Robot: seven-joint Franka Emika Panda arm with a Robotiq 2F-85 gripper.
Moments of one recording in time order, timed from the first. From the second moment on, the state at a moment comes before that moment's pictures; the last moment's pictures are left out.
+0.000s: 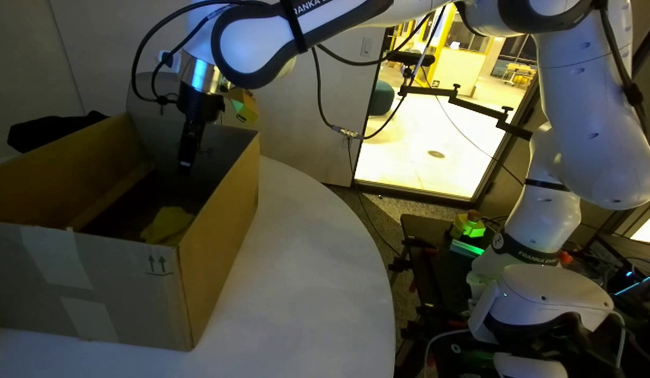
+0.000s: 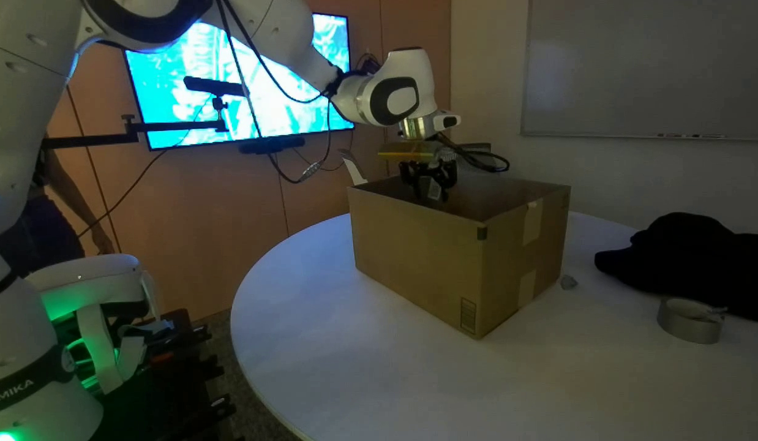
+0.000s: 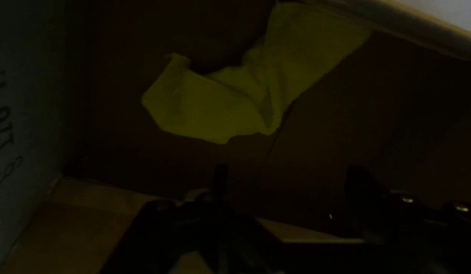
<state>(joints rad) -0.04 0.56 0.11 -1.54 0.01 2.40 -0.37</state>
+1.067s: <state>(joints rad) -0.10 -0.14 0.07 -2.23 0.29 2.19 -0.55</state>
